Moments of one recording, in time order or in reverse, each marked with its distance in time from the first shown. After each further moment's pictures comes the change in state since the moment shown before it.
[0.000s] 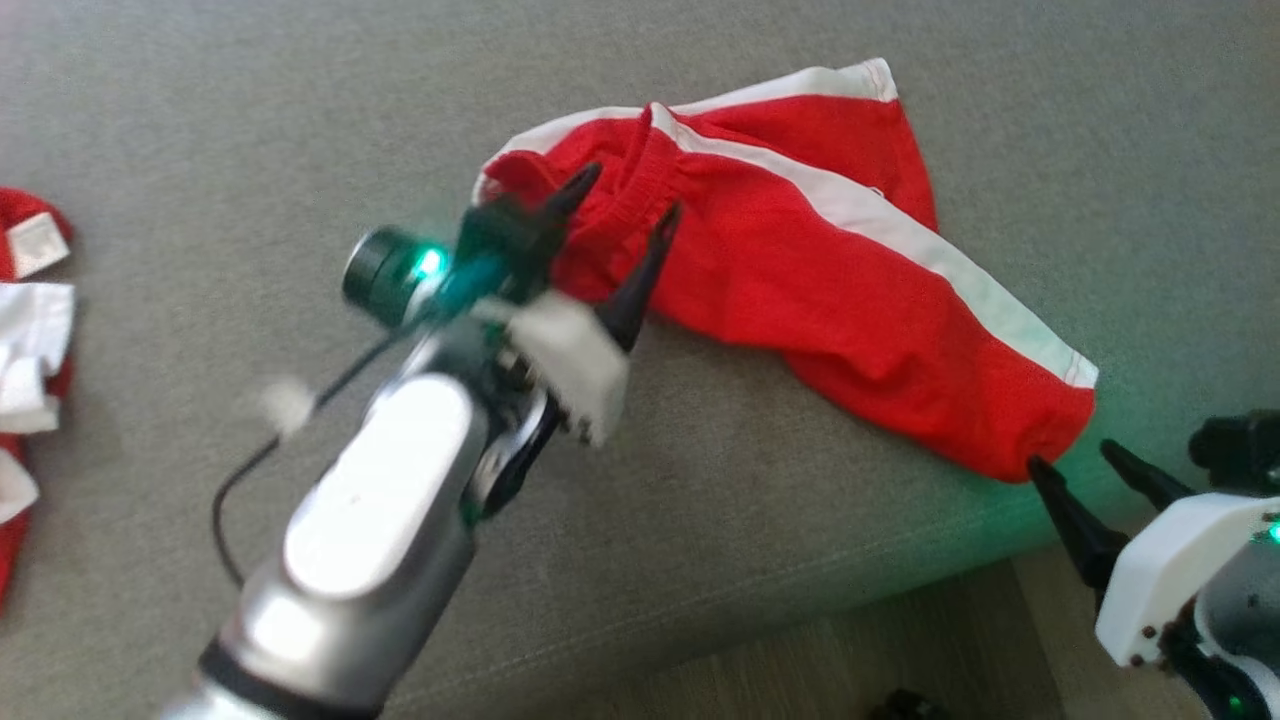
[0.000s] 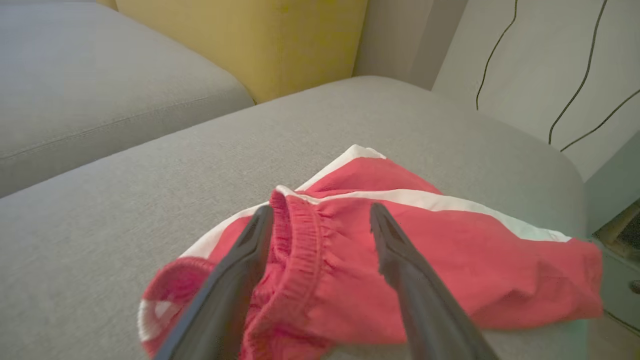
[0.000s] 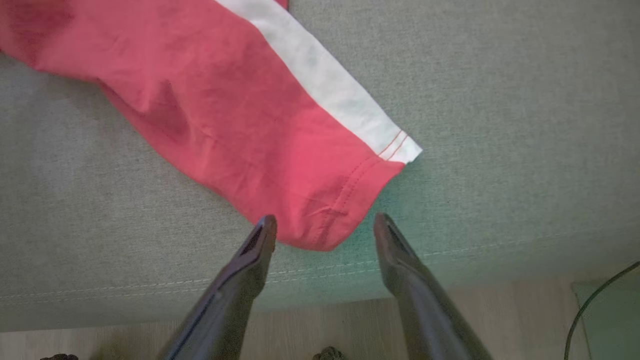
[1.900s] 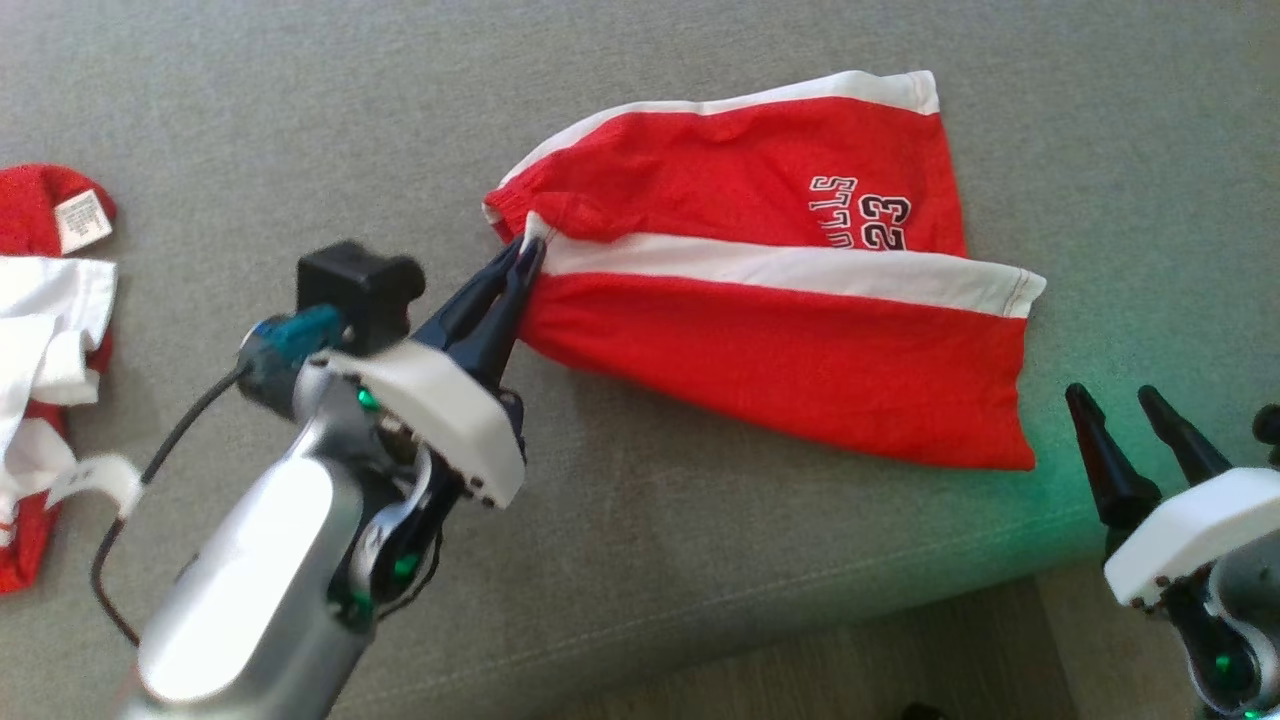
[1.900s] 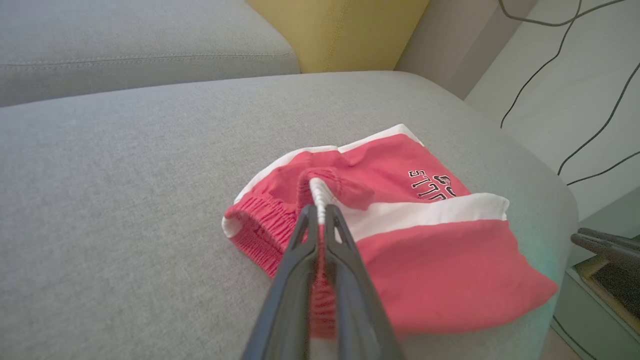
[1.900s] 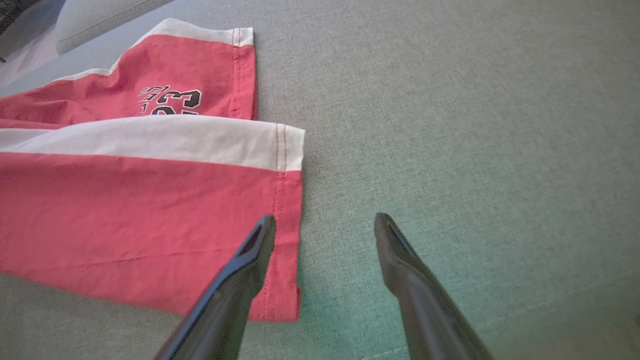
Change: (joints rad) left arm 0.168 0.197 0.037 -0.271 -0.263 0.111 0.081; right arm -0.091 0.104 -0.097 0.138 0.026 0.000 -0.237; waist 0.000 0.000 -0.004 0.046
